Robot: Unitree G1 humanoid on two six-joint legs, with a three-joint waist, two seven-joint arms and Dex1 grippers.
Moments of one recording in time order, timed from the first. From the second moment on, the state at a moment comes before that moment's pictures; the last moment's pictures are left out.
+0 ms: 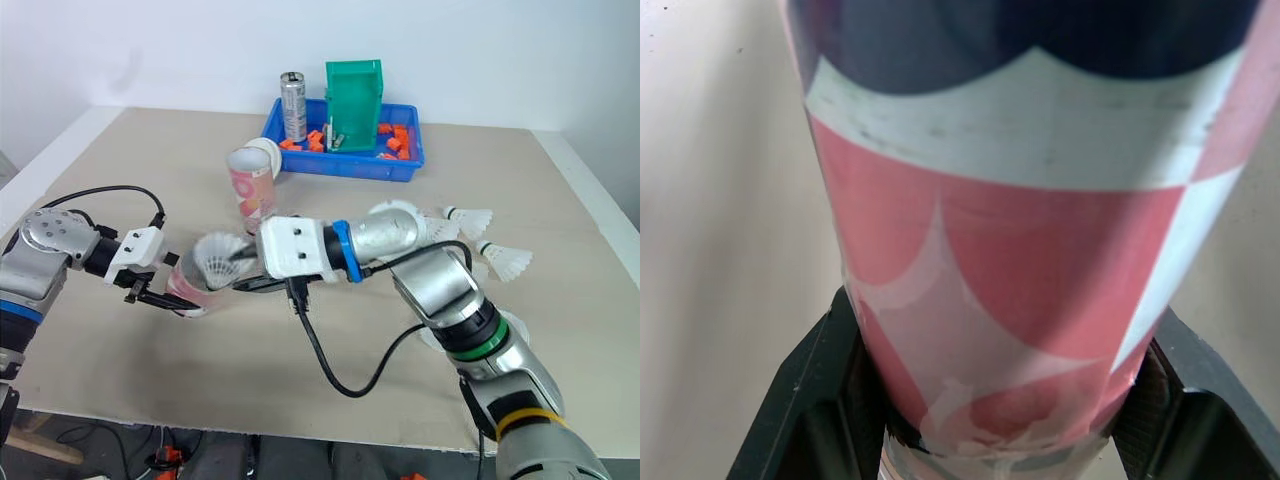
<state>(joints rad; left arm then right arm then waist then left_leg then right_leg) -0.67 0.88 -0.23 0.33 -0.24 -0.02 -1.60 -0.89 -0.53 0.41 -0.29 0.24 0.31 1.13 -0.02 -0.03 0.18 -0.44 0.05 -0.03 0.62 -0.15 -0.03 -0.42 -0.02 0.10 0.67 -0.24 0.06</state>
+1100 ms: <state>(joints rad) -0.61 0.90 -0.19 0.23 -0.28 0.10 -1.61 -0.23 -0.43 -0.01 -0.29 0.12 0.53 0.39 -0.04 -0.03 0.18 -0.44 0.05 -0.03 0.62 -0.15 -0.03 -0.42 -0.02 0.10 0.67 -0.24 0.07</state>
